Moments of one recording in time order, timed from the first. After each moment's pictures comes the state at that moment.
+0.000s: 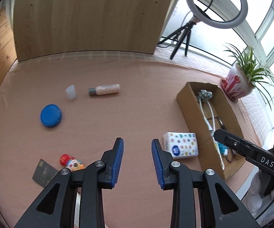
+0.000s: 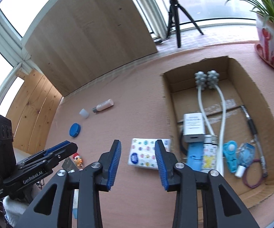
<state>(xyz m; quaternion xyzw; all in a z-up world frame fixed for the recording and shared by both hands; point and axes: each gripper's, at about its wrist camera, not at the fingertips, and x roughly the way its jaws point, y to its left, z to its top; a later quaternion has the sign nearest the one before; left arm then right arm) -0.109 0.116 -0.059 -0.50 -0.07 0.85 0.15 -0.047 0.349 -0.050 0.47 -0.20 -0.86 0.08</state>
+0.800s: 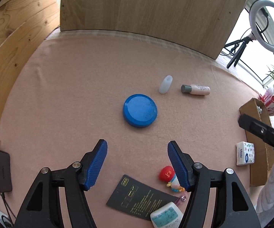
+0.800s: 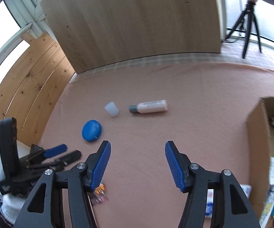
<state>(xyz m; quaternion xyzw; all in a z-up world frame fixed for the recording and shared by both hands) -0.155 -0.029 -0.131 -0.54 -0.10 0.84 0.07 -0.143 0.214 -0.079 0.50 -0.11 -0.85 0.15</state>
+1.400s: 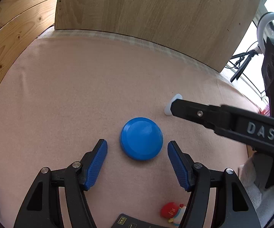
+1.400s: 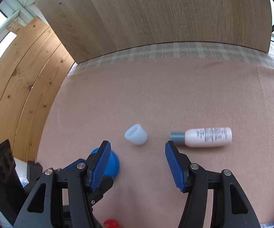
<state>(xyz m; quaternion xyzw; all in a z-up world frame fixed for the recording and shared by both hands) -0.193 -0.031 -0.153 -0.51 -0.13 0.85 0.07 -0.228 0.138 -0.125 0.55 -0.11 -0.81 0.17</state>
